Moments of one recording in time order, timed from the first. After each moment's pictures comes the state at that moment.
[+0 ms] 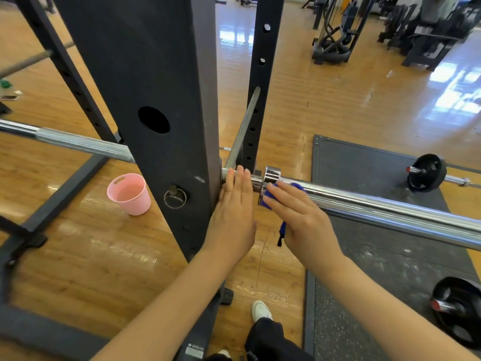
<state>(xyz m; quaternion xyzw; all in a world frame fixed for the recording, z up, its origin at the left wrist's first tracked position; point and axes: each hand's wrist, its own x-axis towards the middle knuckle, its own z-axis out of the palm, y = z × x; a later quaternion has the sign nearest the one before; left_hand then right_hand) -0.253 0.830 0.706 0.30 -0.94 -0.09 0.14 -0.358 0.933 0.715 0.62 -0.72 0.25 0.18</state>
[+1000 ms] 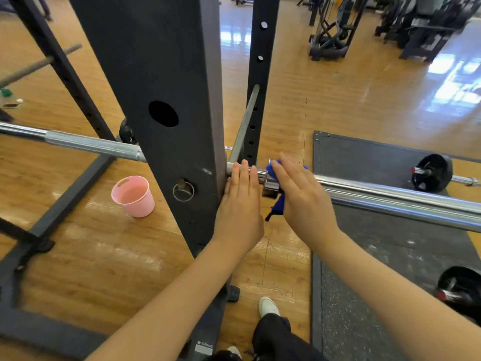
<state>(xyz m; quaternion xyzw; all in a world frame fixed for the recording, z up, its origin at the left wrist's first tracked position) -0.250 0.835 0.711 0.30 -0.94 -0.08 0.14 -0.363 0.915 0.714 0.57 -0.76 0.23 0.22</state>
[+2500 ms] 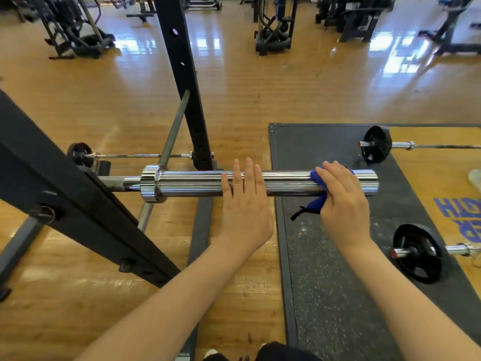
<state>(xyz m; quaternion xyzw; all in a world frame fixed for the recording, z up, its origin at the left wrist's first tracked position) -0.382 0.991 0.732 0.20 -0.97 0.02 0.10 -0.504 1.128 0.695 0.37 -0.82 0.31 0.29</state>
